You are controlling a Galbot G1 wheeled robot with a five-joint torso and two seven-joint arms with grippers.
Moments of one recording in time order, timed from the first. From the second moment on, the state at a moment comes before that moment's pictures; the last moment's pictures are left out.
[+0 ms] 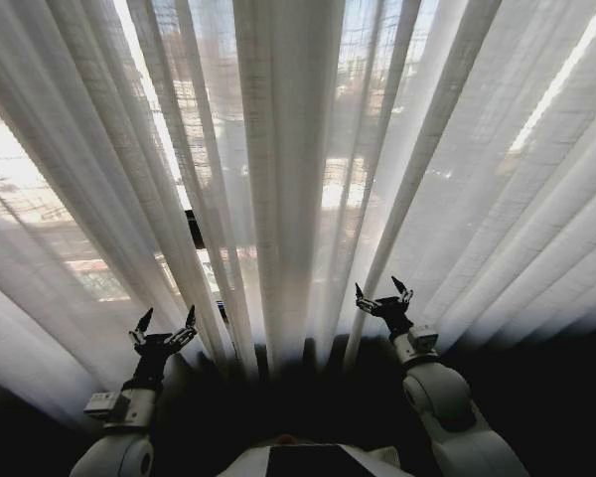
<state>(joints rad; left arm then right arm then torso) 1.84 -1.50 -0.79 -2.34 -0.29 -0.02 0.12 -1.52 1.19 0.55 2.21 0.16 -0.22 0.12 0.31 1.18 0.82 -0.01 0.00</state>
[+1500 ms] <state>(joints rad) 1.85 -1.55 -0.77 -2.34 -0.25 -0.05 0.14 -1.57 1.21 0.49 2.25 0.20 -0.22 0.15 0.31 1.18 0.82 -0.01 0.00</state>
